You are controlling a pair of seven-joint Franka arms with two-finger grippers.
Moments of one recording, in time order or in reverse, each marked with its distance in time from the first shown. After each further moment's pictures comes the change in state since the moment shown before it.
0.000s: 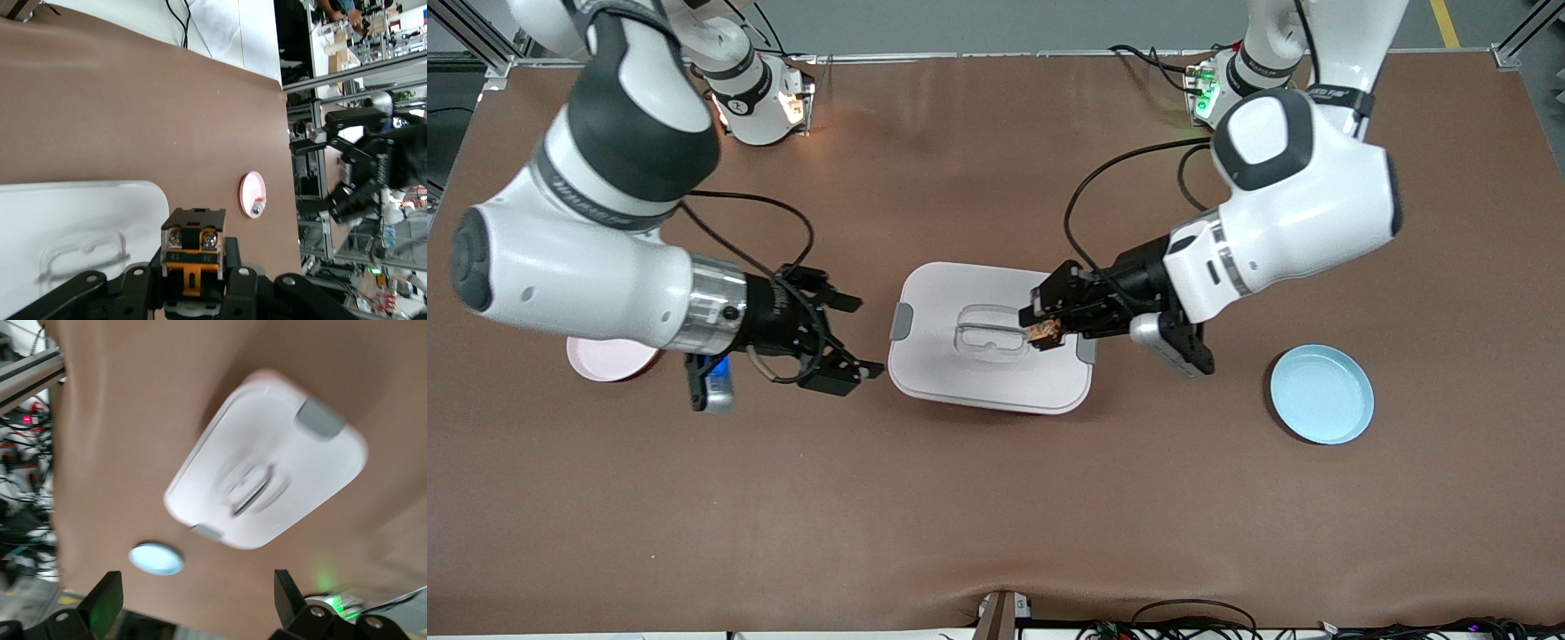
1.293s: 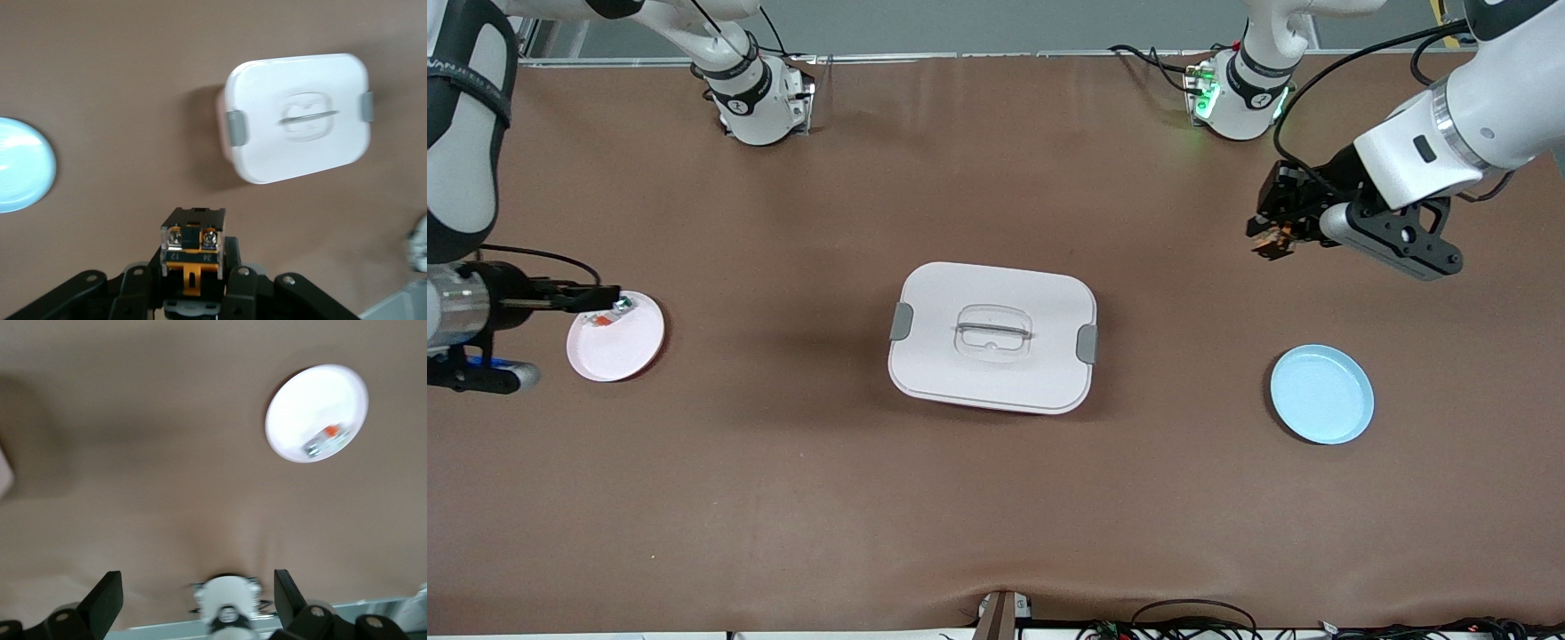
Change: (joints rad) left arm 0.217 -0.259 0.003 -0.002 0.680 -0.598 0.000; right arm -0.322 -0.041 -0.009 0.002 -0.610 -0.534 -1.323
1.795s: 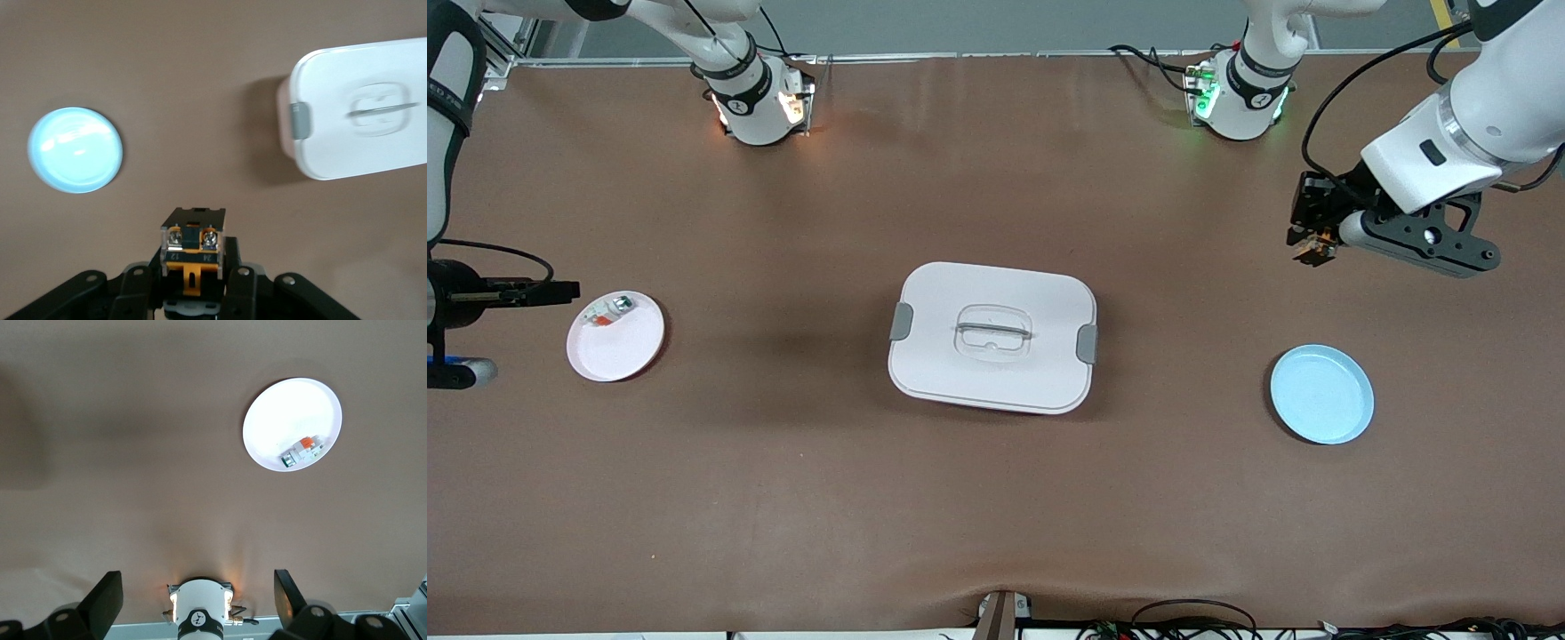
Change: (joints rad) left arm -0.002 -0.003 -0.003 -0.001 0.188 -0.019 -0.016; right arm -0.043 -0.004 -0.004 0.002 -0.016 0.018 -0.071
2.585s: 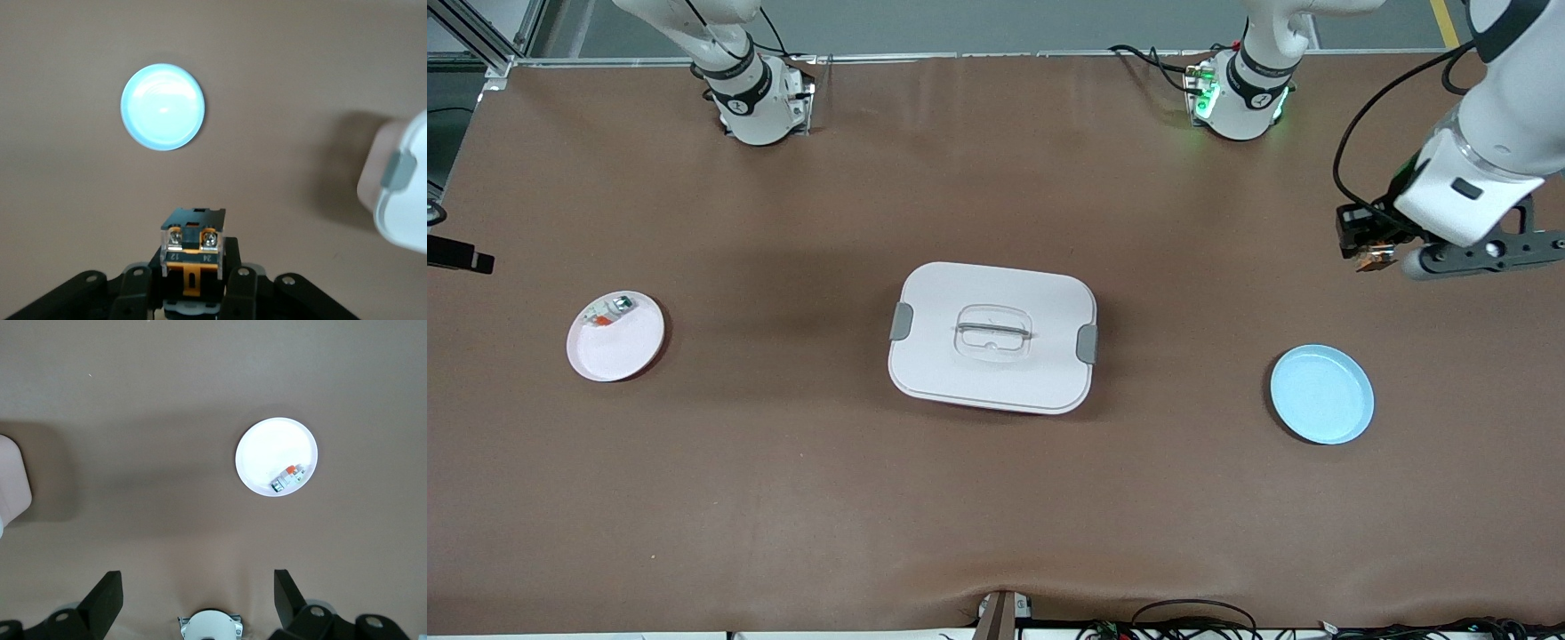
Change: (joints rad) left arm 0.053 0.010 -0.023 -0.009 0.156 -0.031 -0.440; right arm -0.072 -0.149 0.000 0.007 0.057 0.057 -0.002
